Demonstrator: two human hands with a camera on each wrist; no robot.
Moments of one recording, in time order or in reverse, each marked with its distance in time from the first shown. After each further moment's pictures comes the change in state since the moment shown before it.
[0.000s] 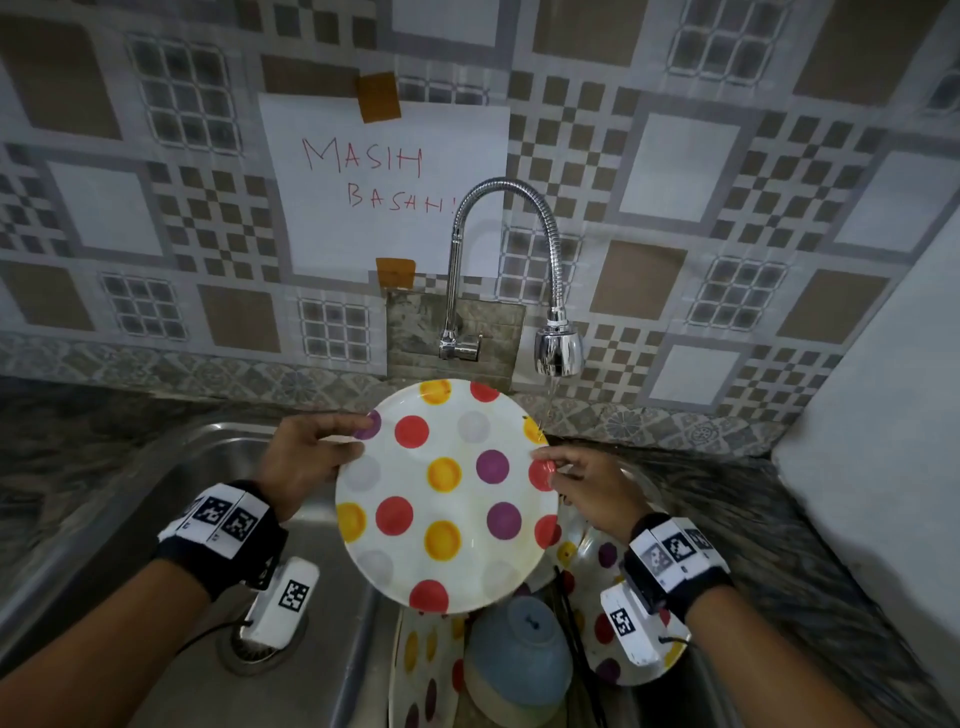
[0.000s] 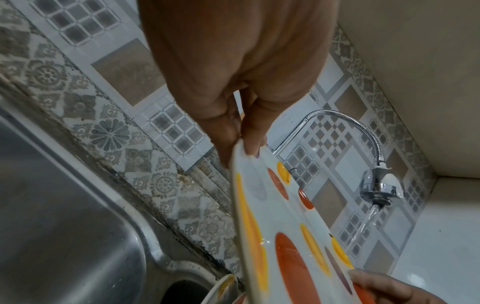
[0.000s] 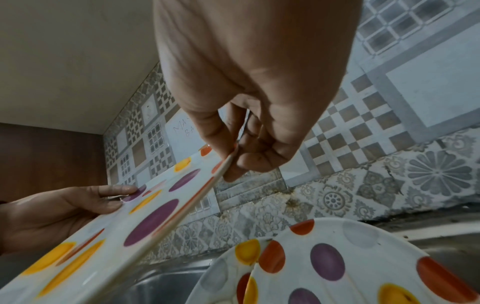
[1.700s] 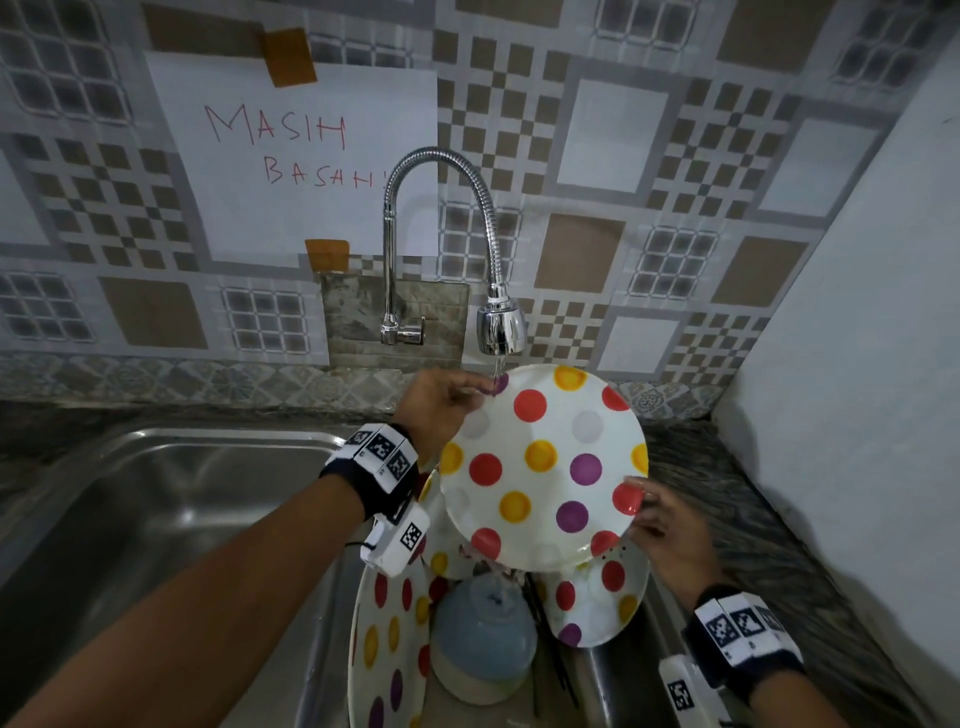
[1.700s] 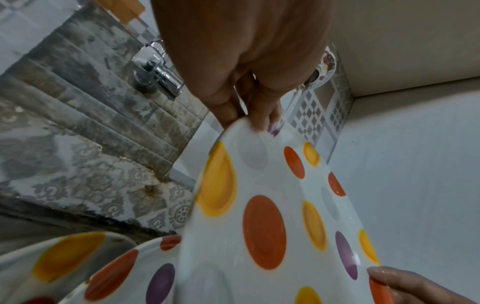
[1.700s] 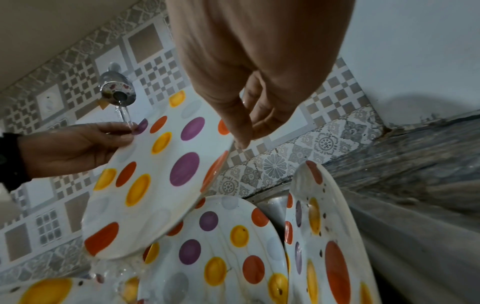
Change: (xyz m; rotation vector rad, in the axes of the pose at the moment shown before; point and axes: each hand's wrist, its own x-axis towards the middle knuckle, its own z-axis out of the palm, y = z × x) left_hand 0.039 0.027 0.172 0.044 -0.338 0.236; right_hand -0.092 0.119 -0.063 0.132 0.420 0.029
